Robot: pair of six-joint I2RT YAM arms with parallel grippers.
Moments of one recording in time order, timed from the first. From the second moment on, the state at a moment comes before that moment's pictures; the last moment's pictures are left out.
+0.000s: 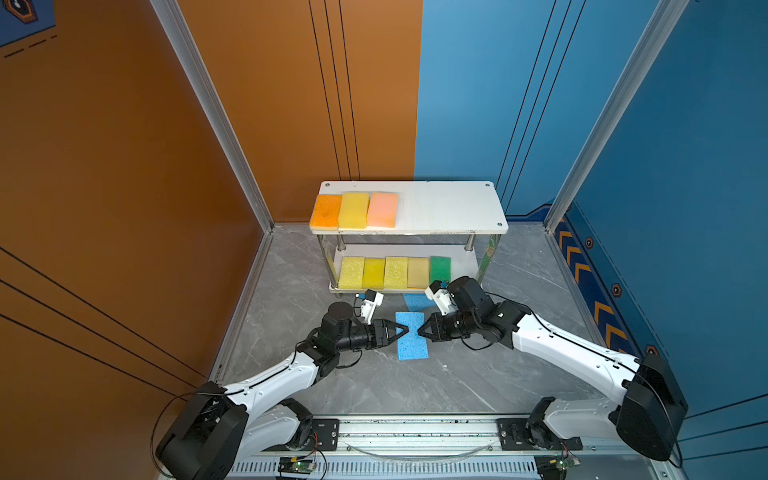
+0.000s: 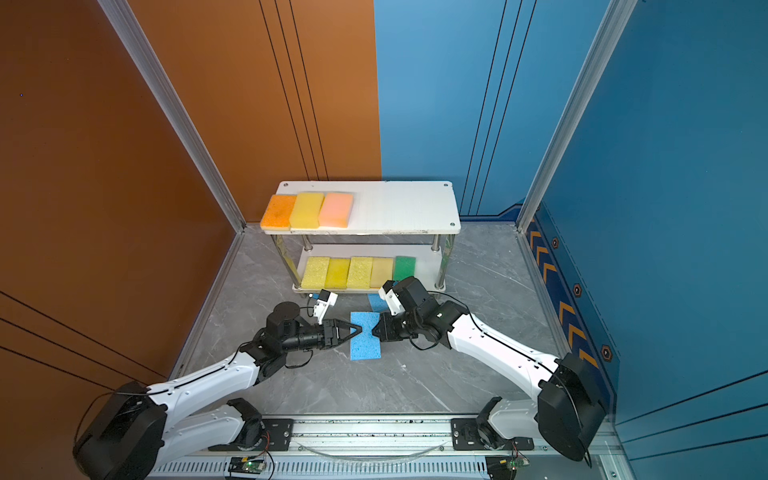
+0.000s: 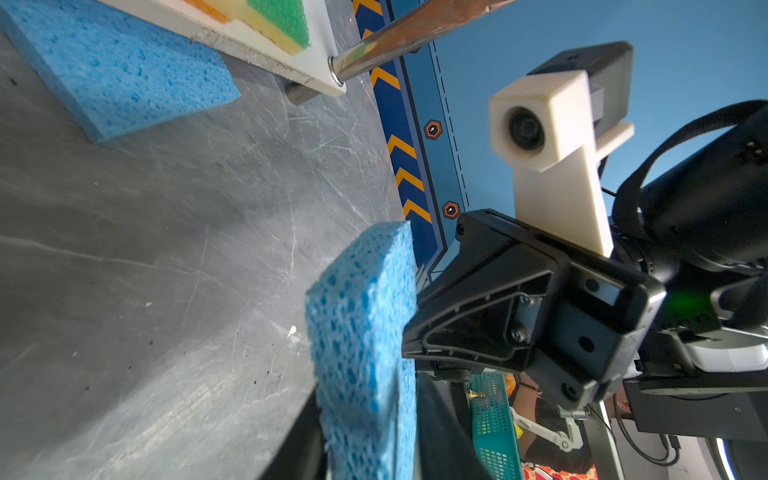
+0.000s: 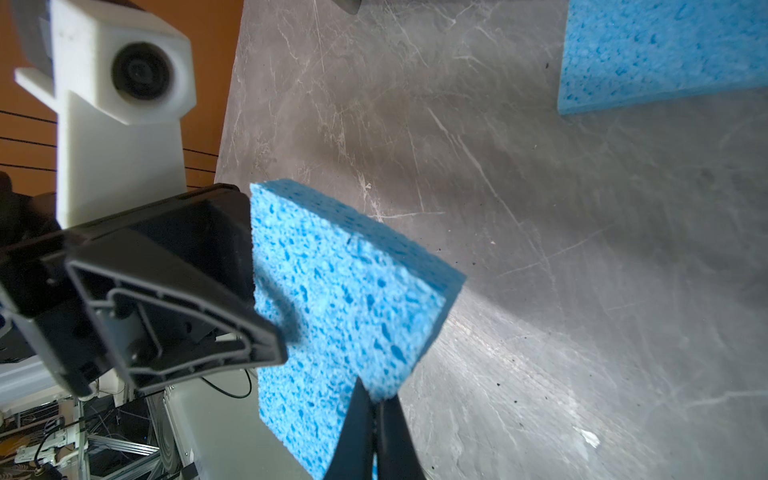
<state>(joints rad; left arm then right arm) -0.56 1.12 0.39 0.40 0.68 -0.98 0.75 1.32 0.94 -0.47 -0.43 0.62</state>
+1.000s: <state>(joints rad) -0.51 1.08 0.38 0.44 0.68 -1.03 0.80 1.24 0.88 -0.41 -0.44 0.74</state>
